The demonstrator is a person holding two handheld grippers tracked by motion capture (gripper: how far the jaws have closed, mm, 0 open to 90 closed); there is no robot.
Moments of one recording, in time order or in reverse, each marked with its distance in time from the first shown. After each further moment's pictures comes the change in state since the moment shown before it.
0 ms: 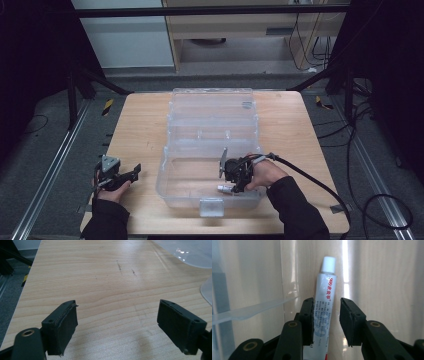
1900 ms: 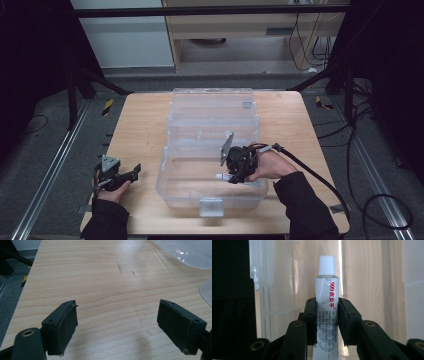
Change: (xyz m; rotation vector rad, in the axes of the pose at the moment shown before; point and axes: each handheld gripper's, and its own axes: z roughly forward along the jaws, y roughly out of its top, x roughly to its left) left arm 0.000 0.000 0.000 -0.006 -0.002 -0.002; right arm 0.002 0.006 -0.055 -0.114 -0.002 0.014
